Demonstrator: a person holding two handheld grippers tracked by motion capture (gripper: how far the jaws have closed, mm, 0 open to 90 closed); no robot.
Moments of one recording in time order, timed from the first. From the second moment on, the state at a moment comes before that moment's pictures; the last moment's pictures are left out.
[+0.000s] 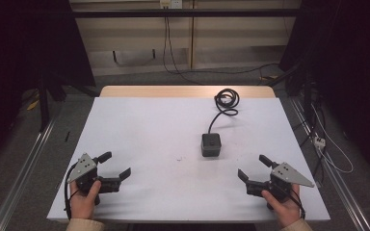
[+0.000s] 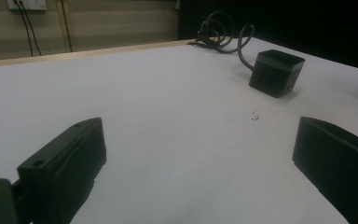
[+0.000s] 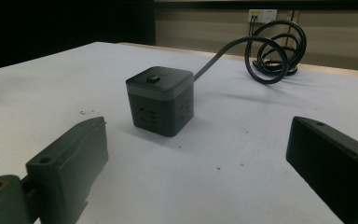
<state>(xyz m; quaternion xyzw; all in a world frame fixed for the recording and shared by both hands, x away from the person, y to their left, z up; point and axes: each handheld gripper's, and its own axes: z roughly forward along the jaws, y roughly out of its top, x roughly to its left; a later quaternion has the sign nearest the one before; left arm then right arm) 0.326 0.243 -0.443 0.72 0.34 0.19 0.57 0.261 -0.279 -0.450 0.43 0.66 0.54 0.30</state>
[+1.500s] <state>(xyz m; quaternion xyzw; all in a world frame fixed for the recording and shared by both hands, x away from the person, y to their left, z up) 0.326 0.242 -0.442 0.72 0.33 0.19 0.58 0.292 -0.257 -0.437 0.43 0.66 0.55 0.29</state>
